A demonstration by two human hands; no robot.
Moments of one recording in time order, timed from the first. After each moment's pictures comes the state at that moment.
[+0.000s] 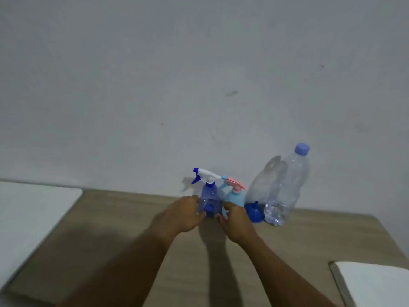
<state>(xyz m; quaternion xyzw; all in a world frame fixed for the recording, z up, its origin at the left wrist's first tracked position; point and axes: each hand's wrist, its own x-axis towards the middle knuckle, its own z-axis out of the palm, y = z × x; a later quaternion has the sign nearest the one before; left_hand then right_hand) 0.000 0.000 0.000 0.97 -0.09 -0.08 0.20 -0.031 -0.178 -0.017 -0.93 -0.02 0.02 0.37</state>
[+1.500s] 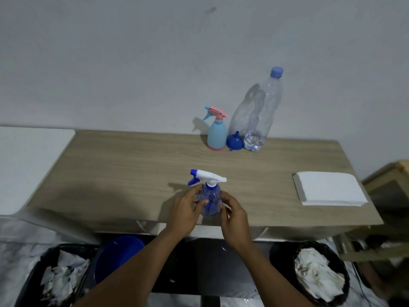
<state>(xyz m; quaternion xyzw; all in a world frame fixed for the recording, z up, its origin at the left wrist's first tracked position) -0.219 -0.035 -0.064 0.89 -0.05 -0.05 0.45 -0.257 -0.192 -0.092 -0.81 0.07 -0.08 0.57</state>
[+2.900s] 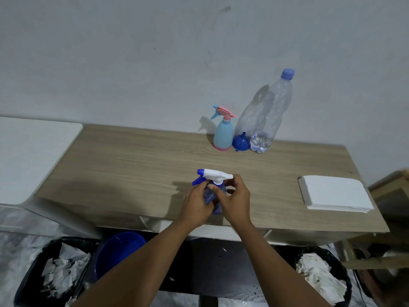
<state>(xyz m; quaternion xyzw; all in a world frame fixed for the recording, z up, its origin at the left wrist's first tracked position) -0.201 -0.048 -0.088 0.87 -0.06 -0.04 0.49 -0.215 -0.178 -0.058 -0.79 0.06 -0.12 0.60</state>
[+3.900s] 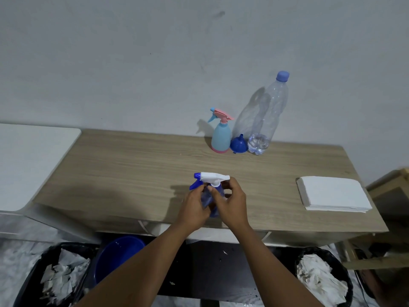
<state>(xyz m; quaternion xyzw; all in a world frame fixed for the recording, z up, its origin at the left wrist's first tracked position) -0.203 -0.048 -0.083 0.86 -0.04 -0.07 0.51 -0.218 -0.179 -0.060 -0.80 0.04 -0.12 0.59</state>
